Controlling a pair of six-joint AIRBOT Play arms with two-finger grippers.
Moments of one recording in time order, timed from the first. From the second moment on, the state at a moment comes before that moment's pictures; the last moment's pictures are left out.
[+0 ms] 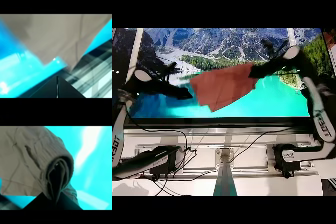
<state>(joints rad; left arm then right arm) 0.01 -1.26 0.94 0.87 -1.24 -1.06 0.06 -1.49 1.36 -1.02 1.16 1.29</state>
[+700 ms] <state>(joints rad) 0.02 -0.88 1.19 1.27 -1.07 -1.19 -0.75 -0.93 1.45 -1.50 1.35 1.84</state>
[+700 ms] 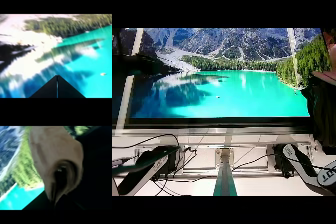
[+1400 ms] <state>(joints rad) 0.02 -0.79 1.19 1.35 -1.04 -1.22 -1.11 -0.76 1.44 -1.64 1.47 2.14</state>
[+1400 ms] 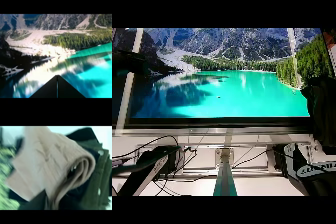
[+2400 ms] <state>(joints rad) 0.02 -0.79 1.19 1.35 -1.04 -1.22 -0.65 -0.86 1.44 -1.39 1.44 1.72</state>
